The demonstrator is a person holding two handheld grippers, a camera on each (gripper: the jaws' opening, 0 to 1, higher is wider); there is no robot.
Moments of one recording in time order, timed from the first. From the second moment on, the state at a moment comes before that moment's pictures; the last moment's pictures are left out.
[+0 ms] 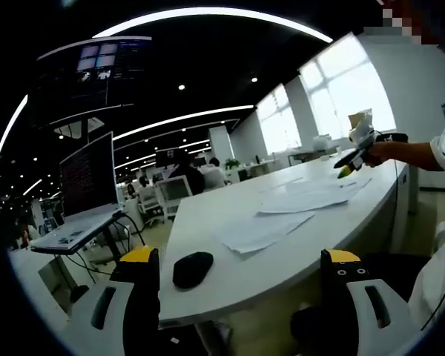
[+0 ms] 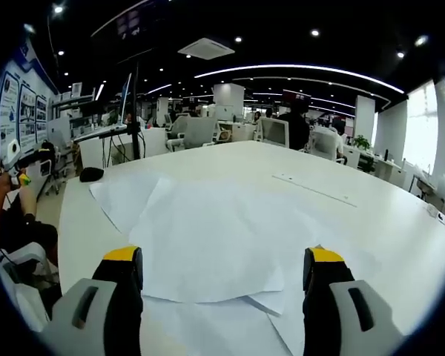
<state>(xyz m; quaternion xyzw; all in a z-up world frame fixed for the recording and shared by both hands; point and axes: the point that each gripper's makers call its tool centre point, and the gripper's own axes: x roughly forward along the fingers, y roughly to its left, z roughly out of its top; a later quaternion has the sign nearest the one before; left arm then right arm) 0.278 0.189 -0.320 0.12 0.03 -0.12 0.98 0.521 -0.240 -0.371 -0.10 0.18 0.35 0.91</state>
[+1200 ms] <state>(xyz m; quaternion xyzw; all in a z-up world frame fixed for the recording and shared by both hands) 0.273 0.192 -0.318 0.12 0.03 -0.12 0.98 0.531 -0.226 -0.375 -0.09 0.19 0.36 0.91</state>
